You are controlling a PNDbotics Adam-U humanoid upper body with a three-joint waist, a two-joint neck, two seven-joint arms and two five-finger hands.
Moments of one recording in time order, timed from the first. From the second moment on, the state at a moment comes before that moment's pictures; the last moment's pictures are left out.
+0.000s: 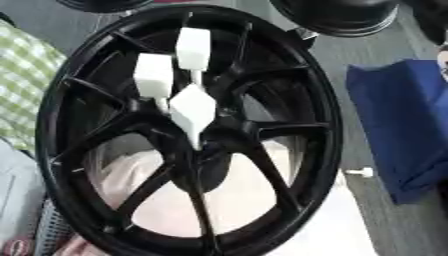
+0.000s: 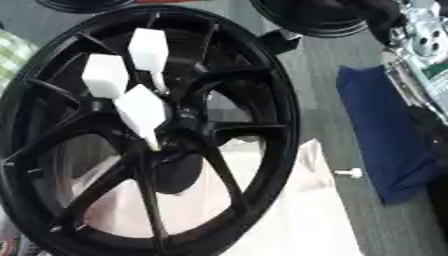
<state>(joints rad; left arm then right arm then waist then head) -0.59 1.19 -0.14 -1.99 -0.08 0.06 -0.36 -0.39 -0.88 -0.07 -1.97 -0.30 0.12 -0.10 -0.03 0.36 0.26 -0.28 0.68</state>
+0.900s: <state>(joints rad) -1.07 0.96 -0.40 -1.90 -0.10 0.15 -0.78 -0.40 -0.88 -0.05 -1.96 -0.29 0.12 -0.08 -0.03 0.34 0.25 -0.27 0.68</state>
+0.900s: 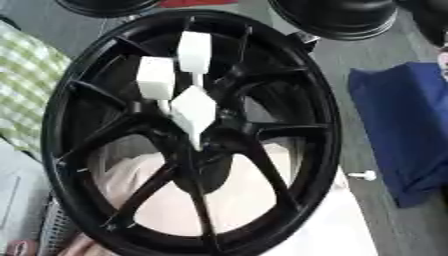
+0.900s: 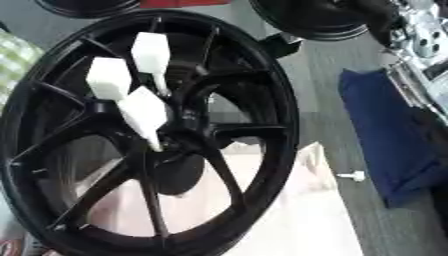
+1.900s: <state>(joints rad) -1.23 0.73 -0.54 -1.65 -0.14 0.14 -0.87 -0.41 -0.87 -0.04 -1.95 -0.29 0.13 -0.07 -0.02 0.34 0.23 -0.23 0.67</state>
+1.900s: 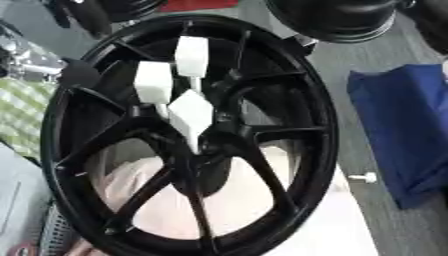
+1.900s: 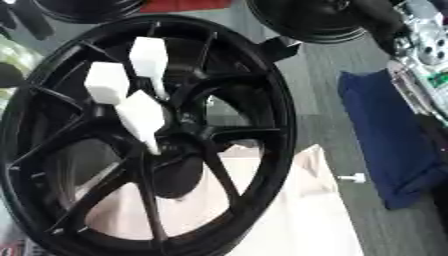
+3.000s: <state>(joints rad) -1.23 0.65 -0.56 -1.52 -0.18 0.11 -0.87 -0.44 -0.84 -0.02 -1.94 -0.29 0.14 -0.06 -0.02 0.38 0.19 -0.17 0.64</state>
